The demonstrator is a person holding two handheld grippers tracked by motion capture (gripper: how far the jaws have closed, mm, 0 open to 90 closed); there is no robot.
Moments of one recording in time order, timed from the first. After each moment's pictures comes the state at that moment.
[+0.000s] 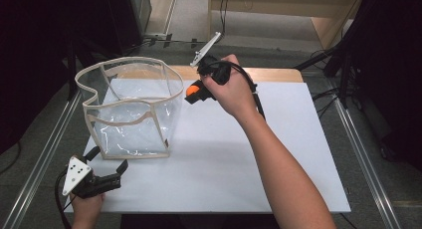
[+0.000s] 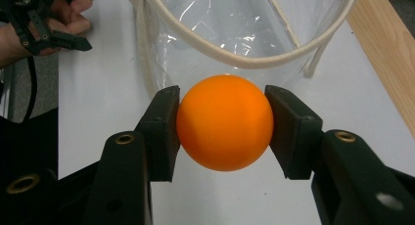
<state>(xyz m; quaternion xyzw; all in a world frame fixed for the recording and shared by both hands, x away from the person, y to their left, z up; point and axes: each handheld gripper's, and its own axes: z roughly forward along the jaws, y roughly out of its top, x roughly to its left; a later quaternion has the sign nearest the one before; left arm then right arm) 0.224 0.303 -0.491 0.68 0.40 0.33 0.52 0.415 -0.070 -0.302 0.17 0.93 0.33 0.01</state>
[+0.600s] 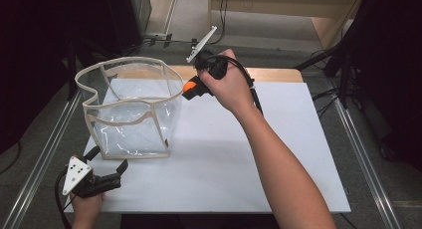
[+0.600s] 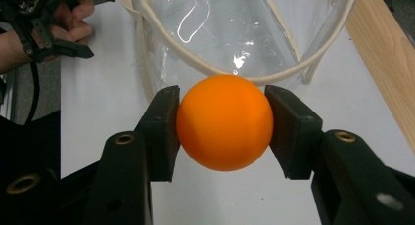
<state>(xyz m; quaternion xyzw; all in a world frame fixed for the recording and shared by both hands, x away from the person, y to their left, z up) 0.225 0.303 -0.491 0.68 0.40 0.33 0.52 0.423 -0.063 -0.292 0.16 0.93 0.32 0.01</state>
